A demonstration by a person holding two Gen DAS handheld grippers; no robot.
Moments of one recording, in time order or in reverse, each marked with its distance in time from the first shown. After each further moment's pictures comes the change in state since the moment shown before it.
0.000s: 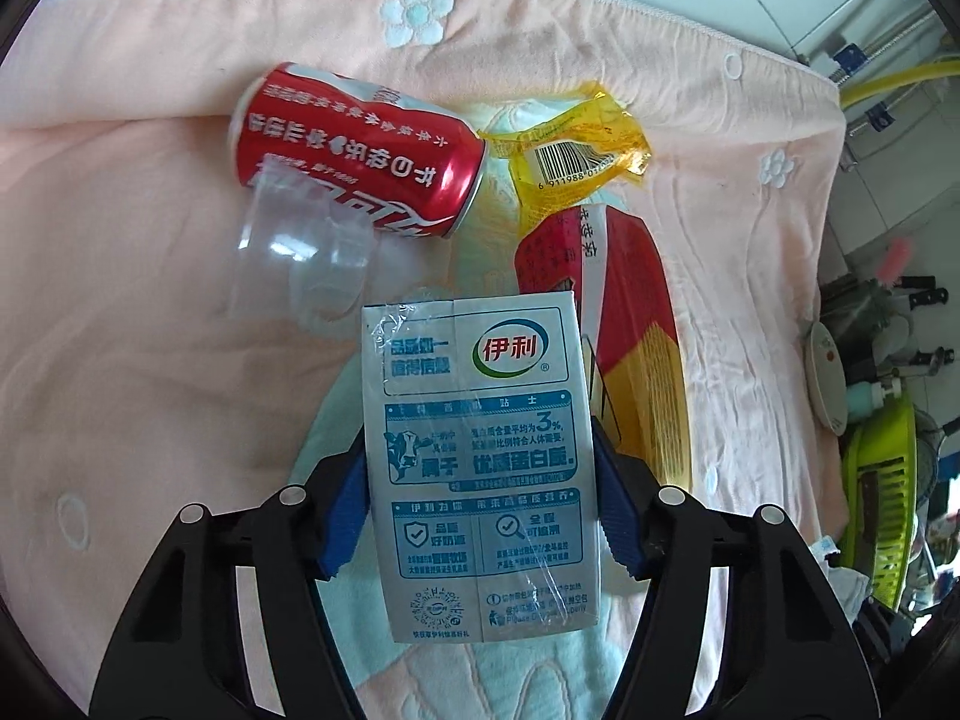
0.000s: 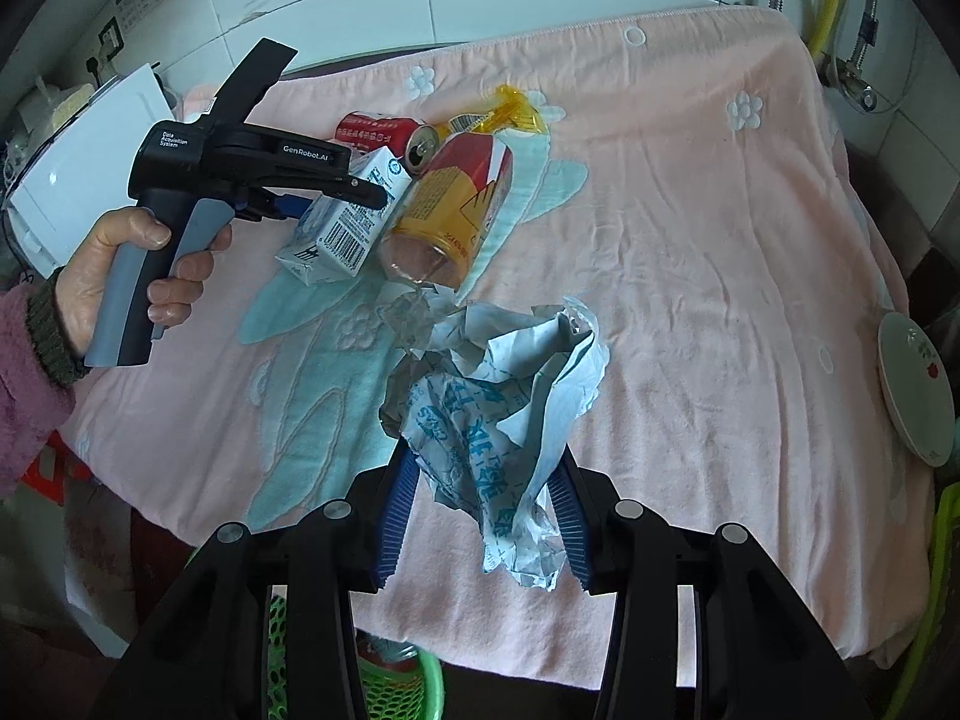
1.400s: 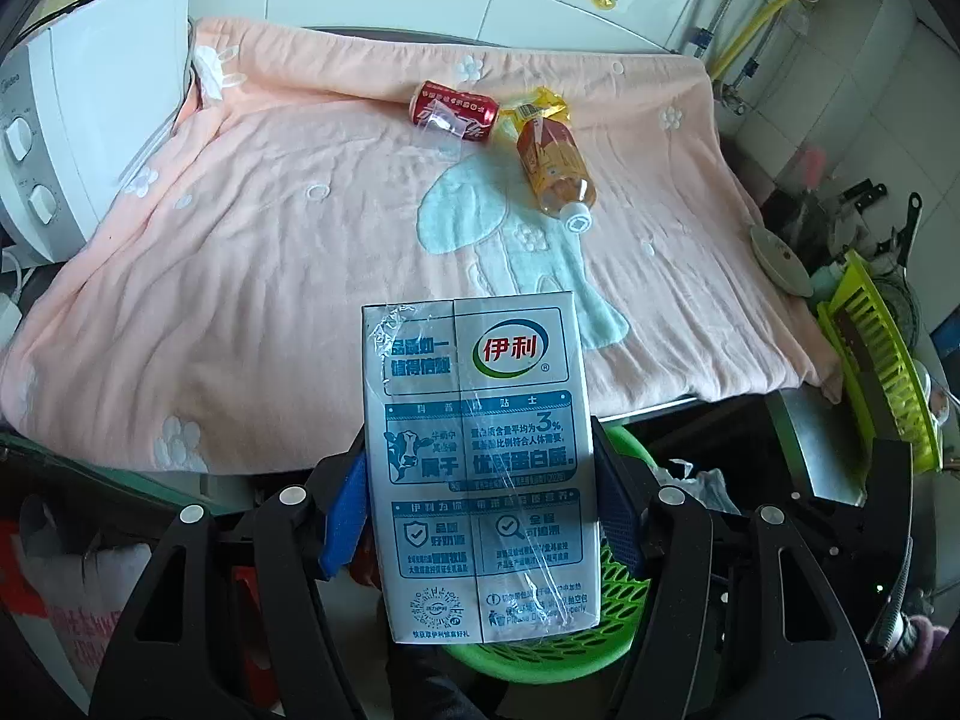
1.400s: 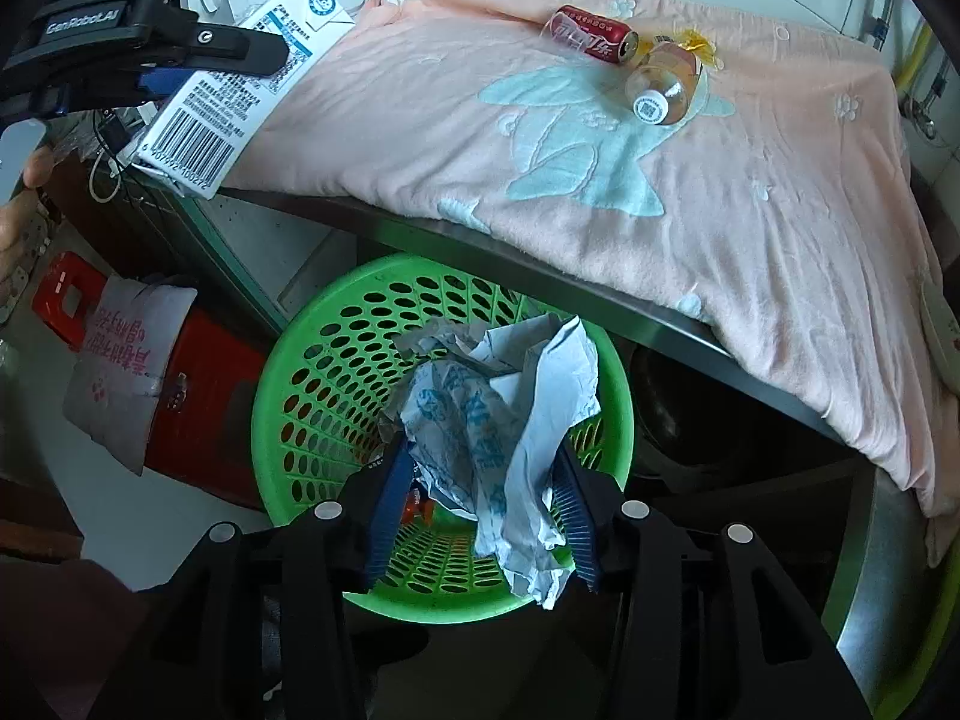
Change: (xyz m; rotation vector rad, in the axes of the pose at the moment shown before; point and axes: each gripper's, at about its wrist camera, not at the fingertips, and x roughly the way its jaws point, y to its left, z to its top) left arm -0.208 0.008 -0.293 0.061 -0.216 0.120; right arm -0.031 0.135 -0.193 -0.232 0.112 0.055
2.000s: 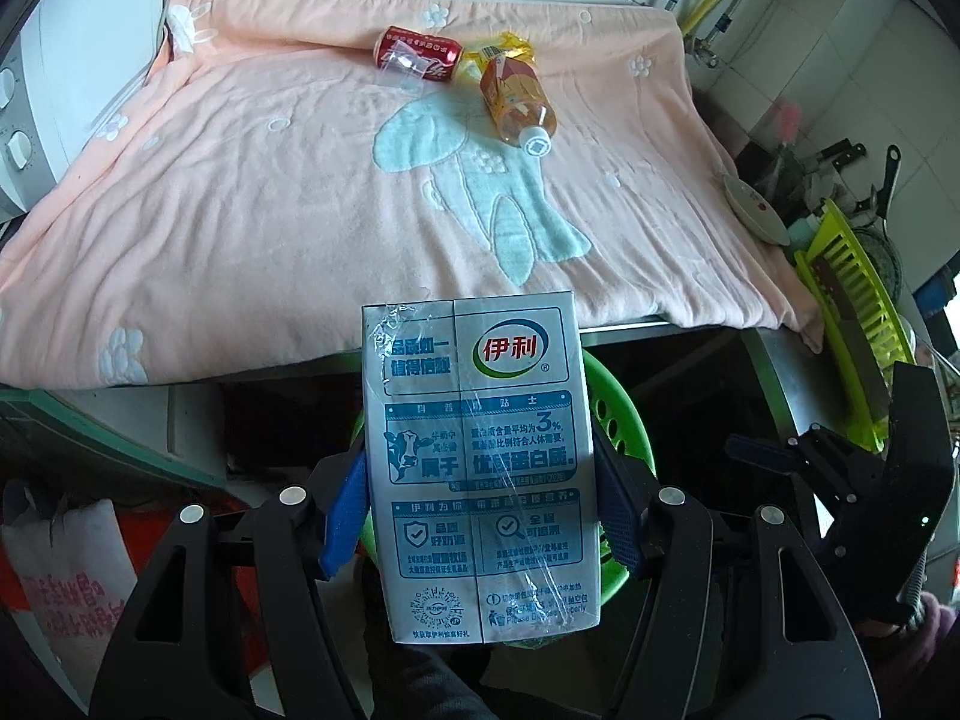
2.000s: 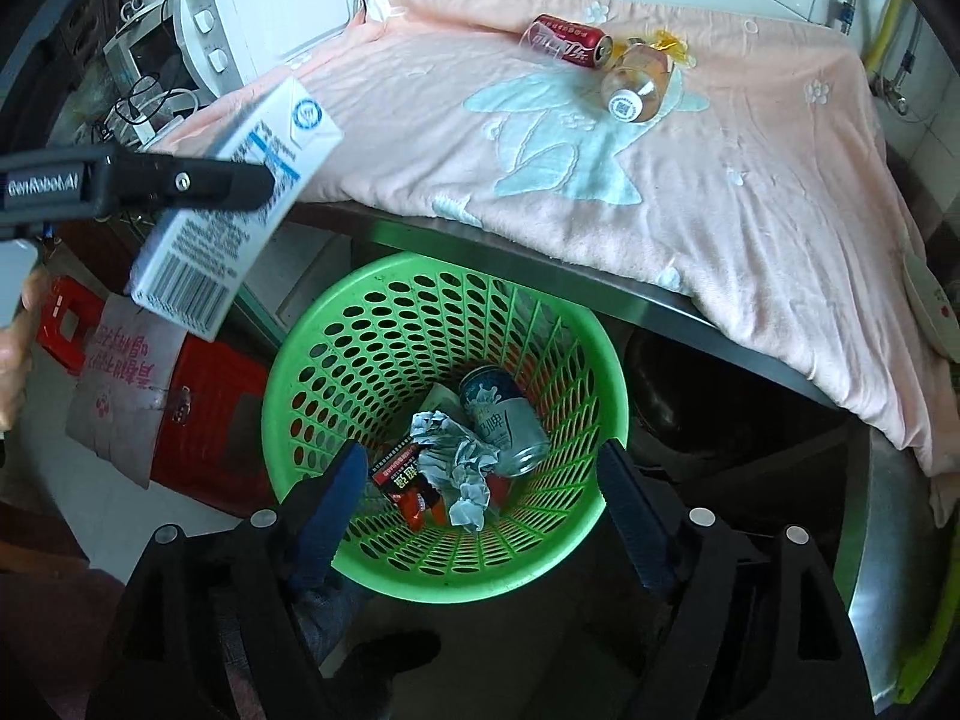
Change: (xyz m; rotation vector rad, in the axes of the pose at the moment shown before) left arm 0.013 -0.023 -0.046 0.013 0.078 -0.057; right arm -0.024 -0.002 -0.017 0.054 -0.050 -0.018
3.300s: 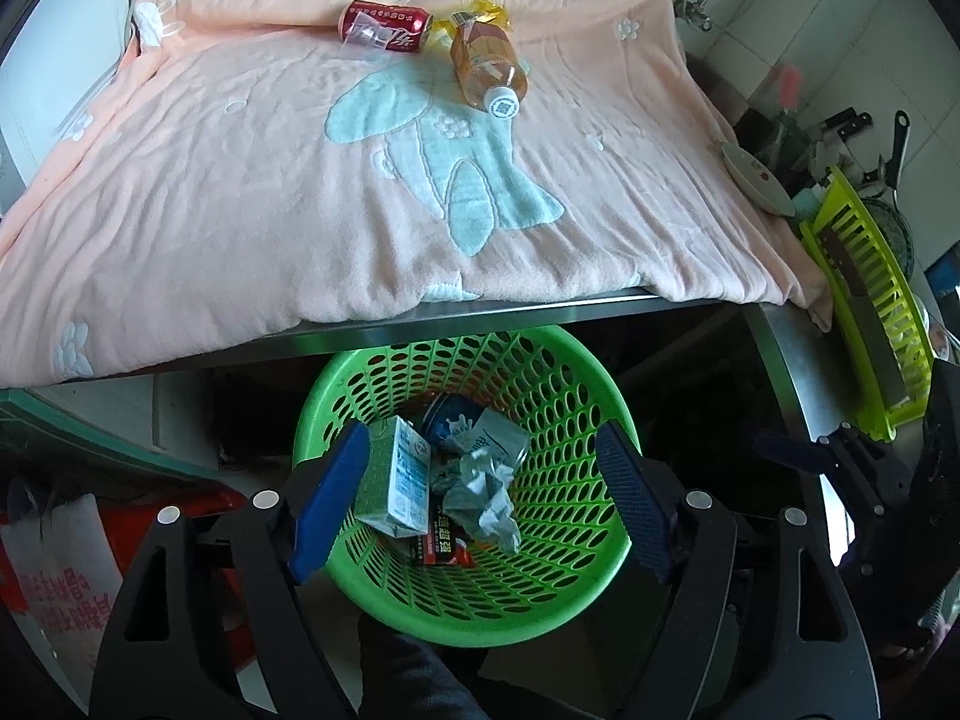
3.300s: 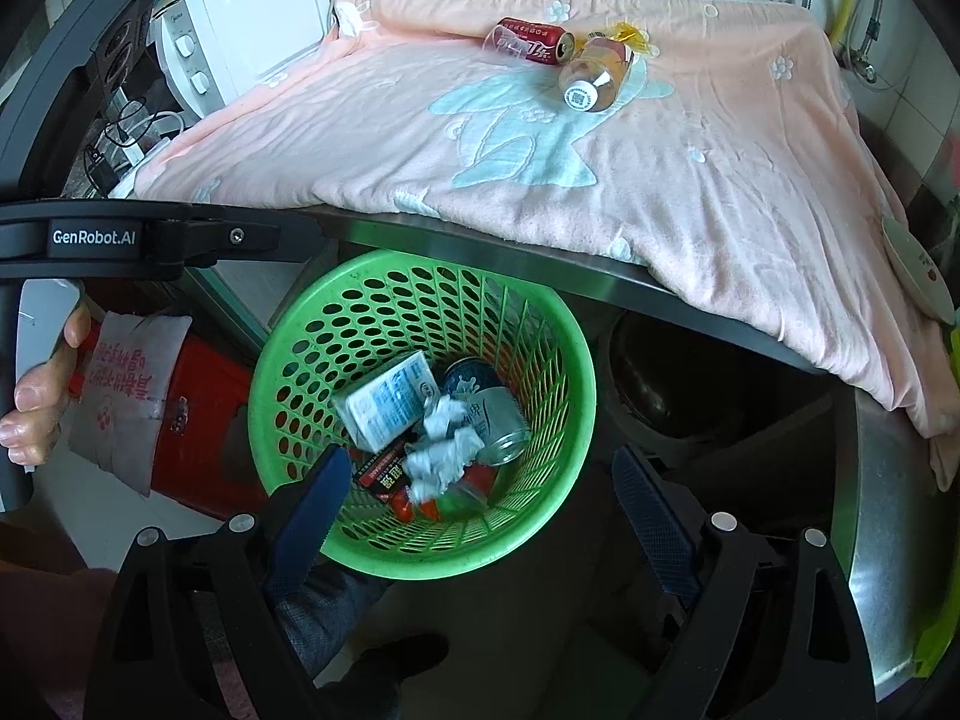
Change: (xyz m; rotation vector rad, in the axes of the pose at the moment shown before) left arm 0.031 -0.035 -0.001 0.025 0.047 0.019; right arm -0.009 -0.020 -0.013 0.048 -0.020 0.001
